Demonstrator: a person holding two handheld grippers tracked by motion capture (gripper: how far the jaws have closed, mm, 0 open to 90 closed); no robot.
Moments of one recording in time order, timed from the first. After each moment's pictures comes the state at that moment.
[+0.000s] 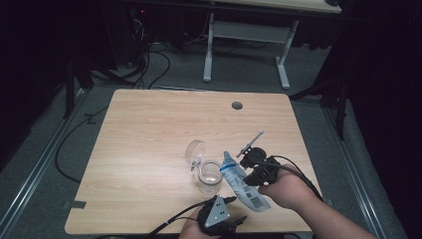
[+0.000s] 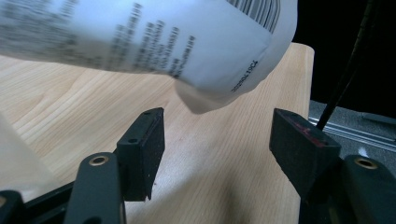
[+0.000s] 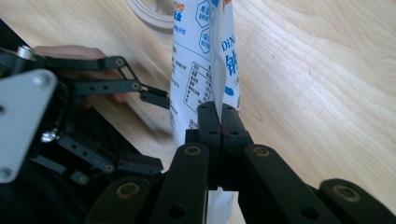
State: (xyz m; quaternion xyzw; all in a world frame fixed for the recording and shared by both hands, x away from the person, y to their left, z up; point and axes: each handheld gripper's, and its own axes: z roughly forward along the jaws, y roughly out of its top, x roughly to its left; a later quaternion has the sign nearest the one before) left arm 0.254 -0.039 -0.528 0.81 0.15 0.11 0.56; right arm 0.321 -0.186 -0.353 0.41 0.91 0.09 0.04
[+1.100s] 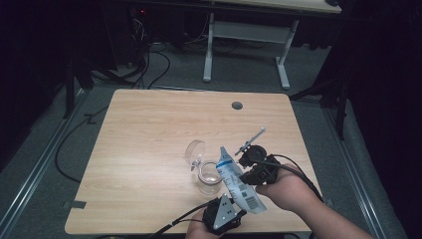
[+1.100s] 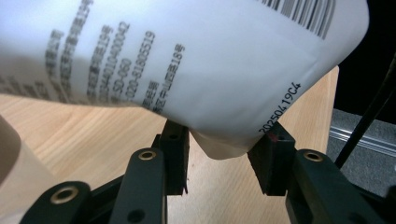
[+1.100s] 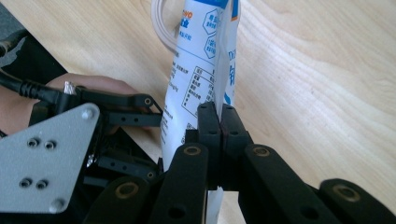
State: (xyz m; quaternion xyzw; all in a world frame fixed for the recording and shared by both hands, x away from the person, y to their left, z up) left arm 0.249 -0.054 -0.509 0.80 0.18 0.16 0.55; right arm 0.314 -0.180 -0.333 0.40 0.90 0.13 0.05
